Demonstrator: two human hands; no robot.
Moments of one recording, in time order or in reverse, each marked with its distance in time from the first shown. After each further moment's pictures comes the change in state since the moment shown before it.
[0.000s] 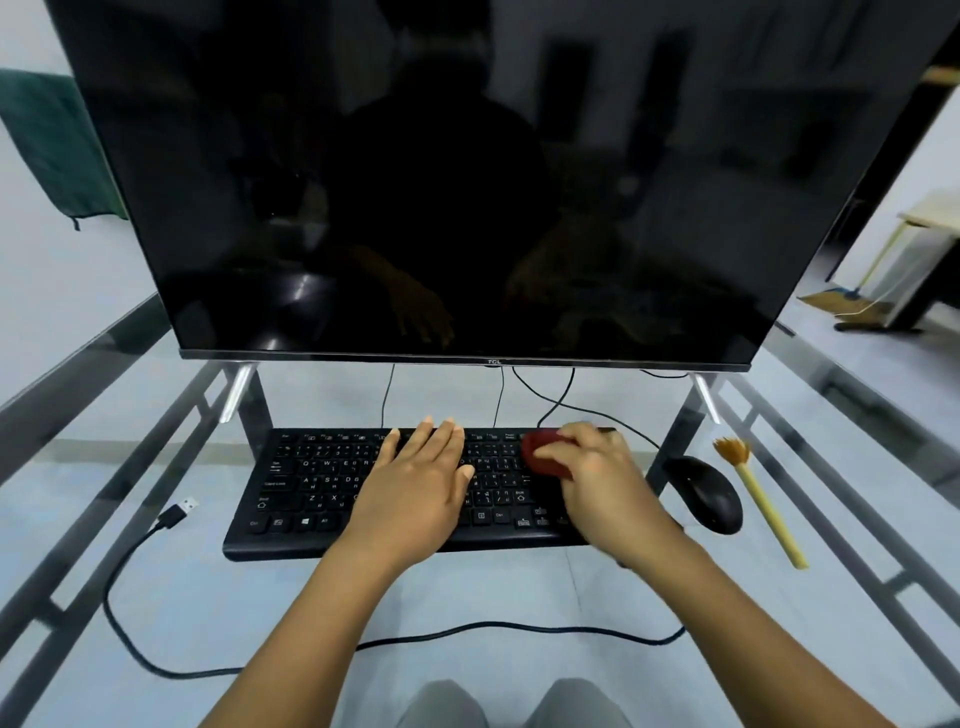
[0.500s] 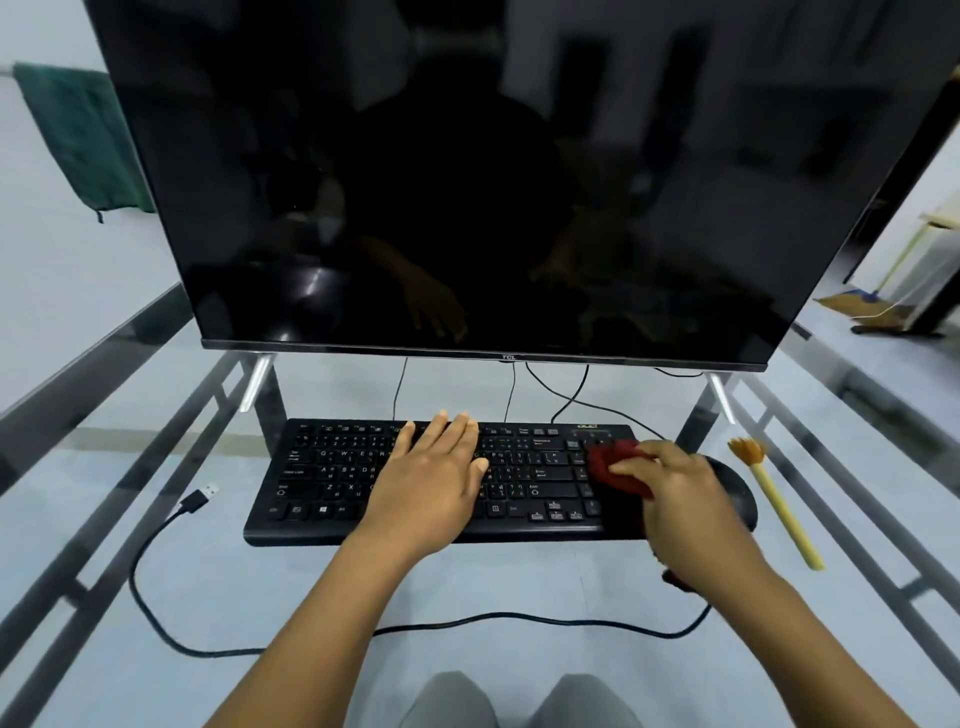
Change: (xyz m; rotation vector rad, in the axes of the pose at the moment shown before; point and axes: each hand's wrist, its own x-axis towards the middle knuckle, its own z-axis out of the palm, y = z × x) left_hand -0.001 0.001 -0.001 0.002 -0.007 -0.003; right_hand -0.034 0.035 -0.011 -0.040 0.116 0.115
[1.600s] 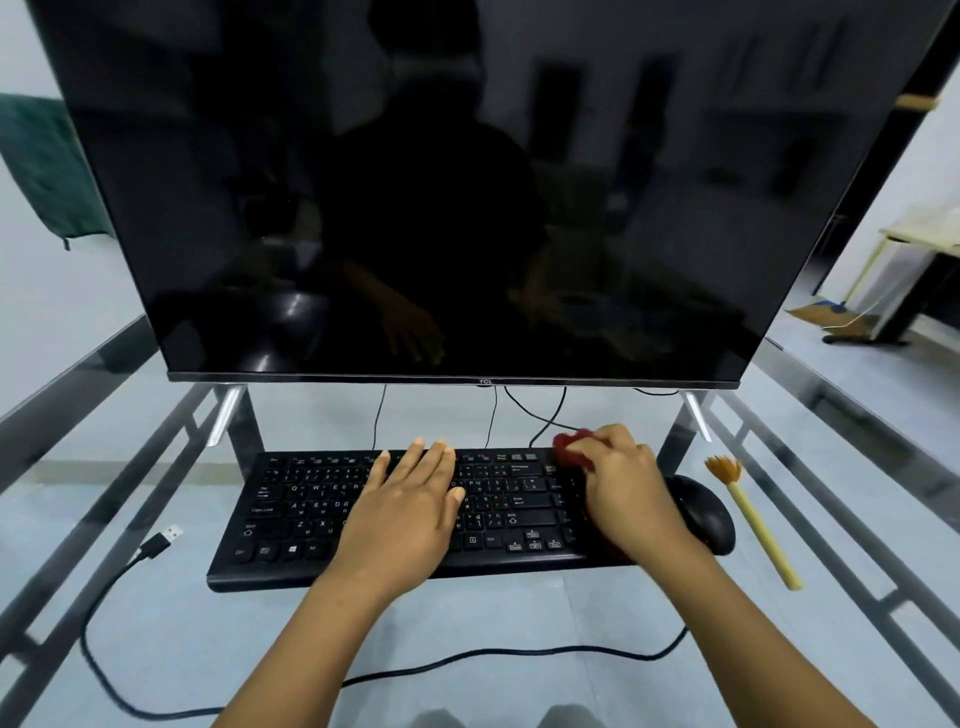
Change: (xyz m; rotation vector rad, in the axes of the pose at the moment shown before) left_hand 0.002 -0.002 0.006 0.009 0.036 0.003; right_hand 0.047 -0.017 0.014 0.028 -0.064 0.102
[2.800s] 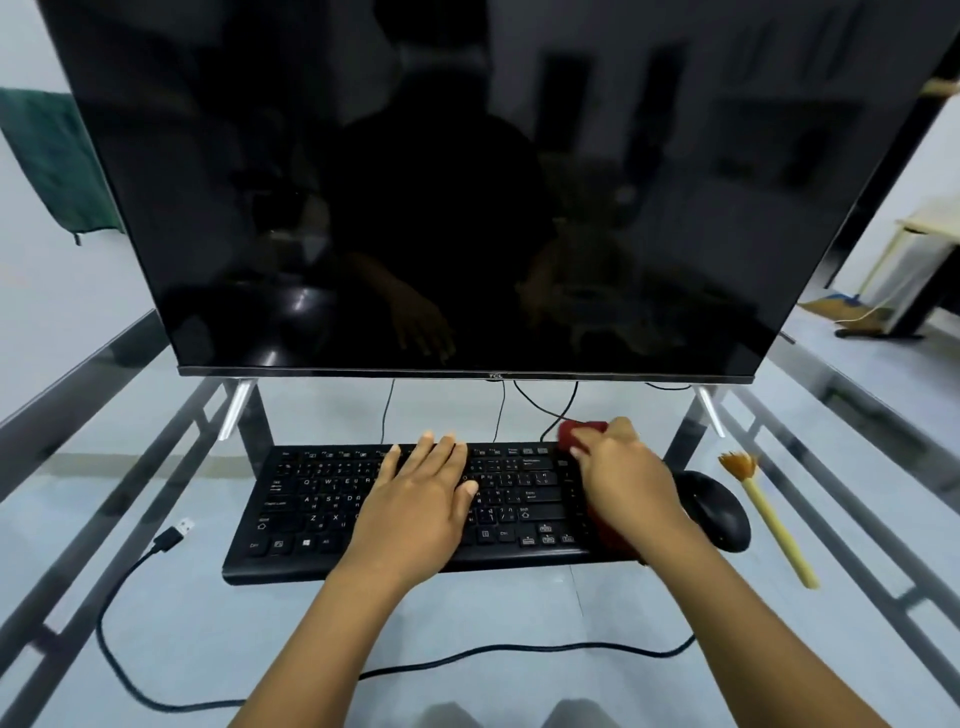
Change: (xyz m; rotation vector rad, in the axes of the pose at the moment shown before) left_hand 0.003 0.001 -0.001 -0.048 0.007 -0.011; right_hand 0.011 -0.012 0.000 -0.100 -0.073 0.026
